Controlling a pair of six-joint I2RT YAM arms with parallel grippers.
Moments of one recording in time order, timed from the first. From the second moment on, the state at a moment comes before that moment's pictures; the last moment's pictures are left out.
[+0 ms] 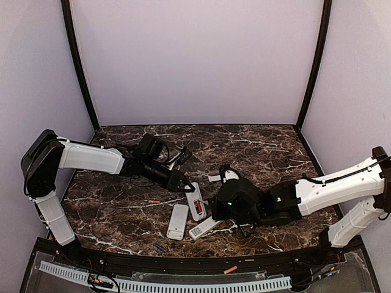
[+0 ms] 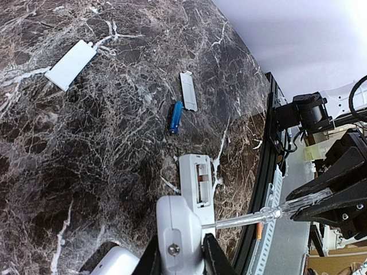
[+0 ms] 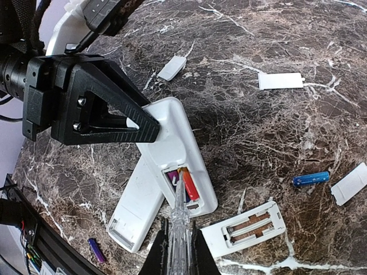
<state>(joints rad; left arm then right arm) -0.71 1.77 1.05 -0.10 0.71 -0.31 1.35 1.45 0.89 -0.20 0.51 0.93</state>
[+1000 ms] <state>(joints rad) -0.71 1.77 1.05 -0.10 0.71 -0.31 1.38 1.49 0.90 -0.19 0.57 0.90</state>
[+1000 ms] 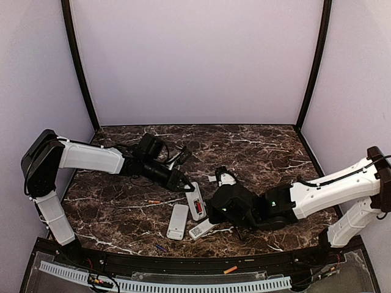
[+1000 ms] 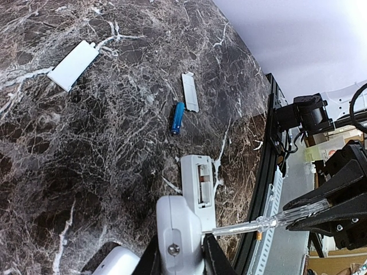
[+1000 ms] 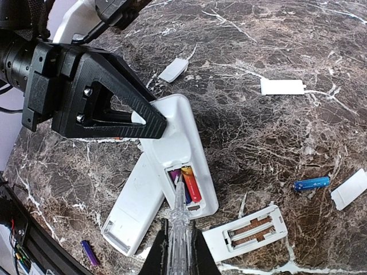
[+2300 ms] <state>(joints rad) -0.71 1.77 1.06 -0.11 0.71 -0.31 1.42 1.56 0.93 -0.17 0.70 0.89</state>
